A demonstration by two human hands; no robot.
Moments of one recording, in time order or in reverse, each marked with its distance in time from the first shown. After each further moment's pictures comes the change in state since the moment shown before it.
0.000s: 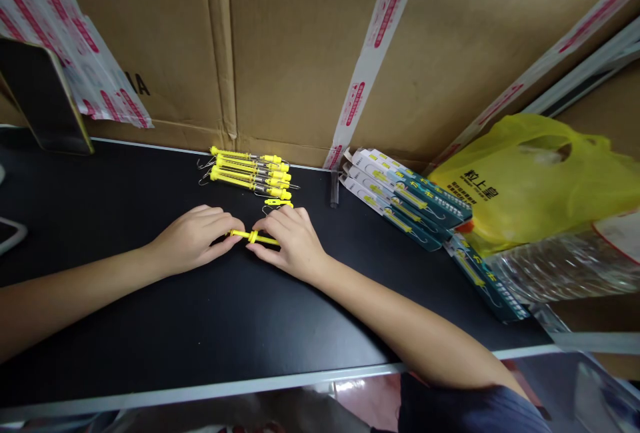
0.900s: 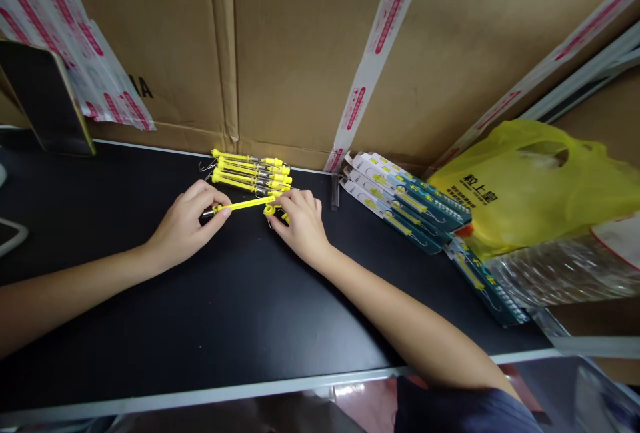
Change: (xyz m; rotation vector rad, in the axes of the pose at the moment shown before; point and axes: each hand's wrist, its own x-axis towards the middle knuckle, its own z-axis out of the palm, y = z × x) left_hand 0.006 -0.005 -0.007 -0.178 0.240 -0.361; right_hand 0.015 0.027 0.013 -0.145 0.084 0.259
